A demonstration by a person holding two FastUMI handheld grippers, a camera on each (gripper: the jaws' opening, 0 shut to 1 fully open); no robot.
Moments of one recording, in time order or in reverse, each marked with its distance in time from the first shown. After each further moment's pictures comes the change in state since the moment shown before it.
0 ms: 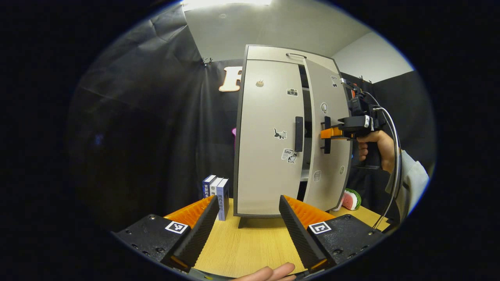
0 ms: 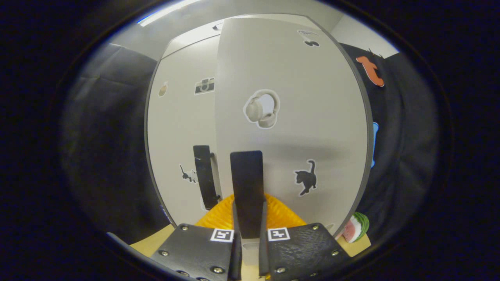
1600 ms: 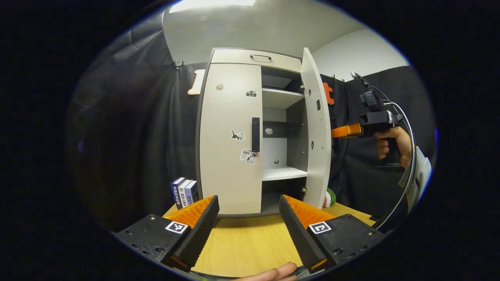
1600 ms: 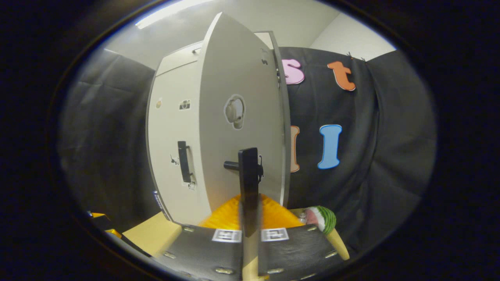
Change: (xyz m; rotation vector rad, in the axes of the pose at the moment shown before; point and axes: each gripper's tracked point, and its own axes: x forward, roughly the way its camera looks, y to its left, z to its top) left arm -0.022 -0.094 0.000 0.035 -0.014 -0.200; right arm -0.079 -0.098 0.012 -0.039 -0.038 -0.098
